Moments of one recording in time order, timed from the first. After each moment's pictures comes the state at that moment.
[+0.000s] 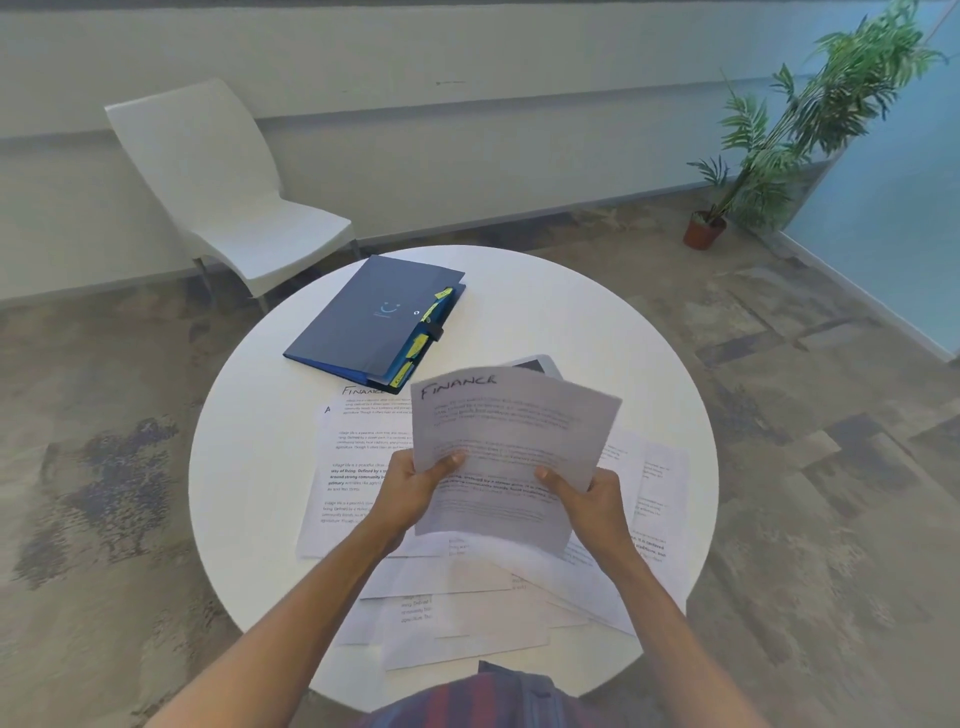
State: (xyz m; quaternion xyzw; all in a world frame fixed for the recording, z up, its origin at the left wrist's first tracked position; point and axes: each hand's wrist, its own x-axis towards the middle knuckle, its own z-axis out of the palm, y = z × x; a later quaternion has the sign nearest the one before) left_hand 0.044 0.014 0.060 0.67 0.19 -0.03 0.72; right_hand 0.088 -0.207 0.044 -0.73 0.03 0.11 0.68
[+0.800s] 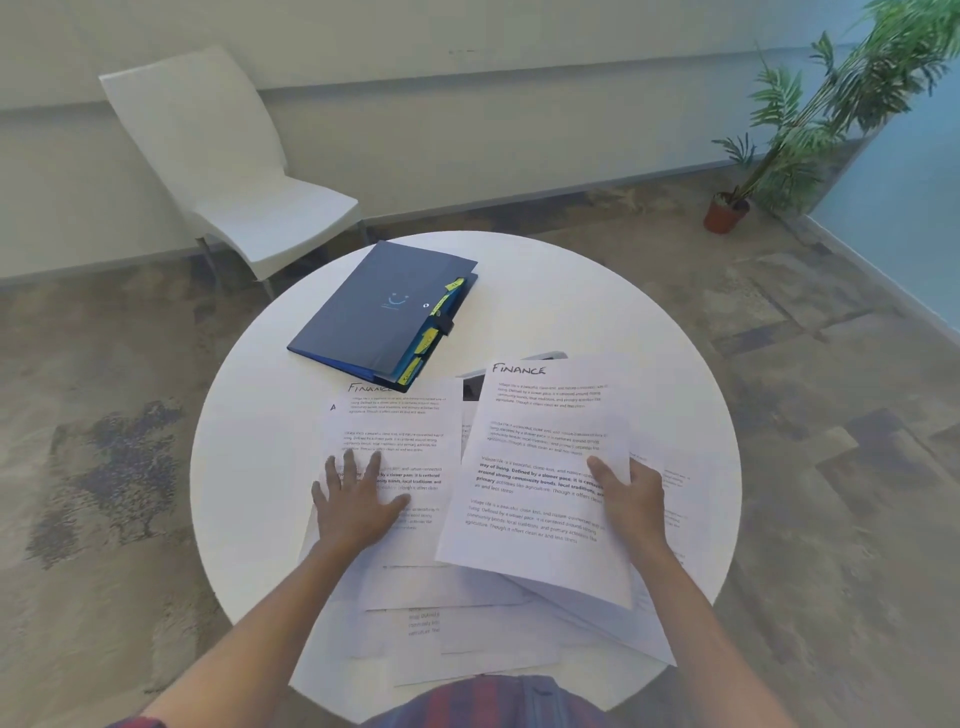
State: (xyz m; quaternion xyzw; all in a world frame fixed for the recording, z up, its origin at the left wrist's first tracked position) left_hand 0.051 0.098 -0.046 0.93 0.26 -0.19 0.16; right_hand 0.132 -0.222 0.024 -0.80 0.13 0.07 0.59
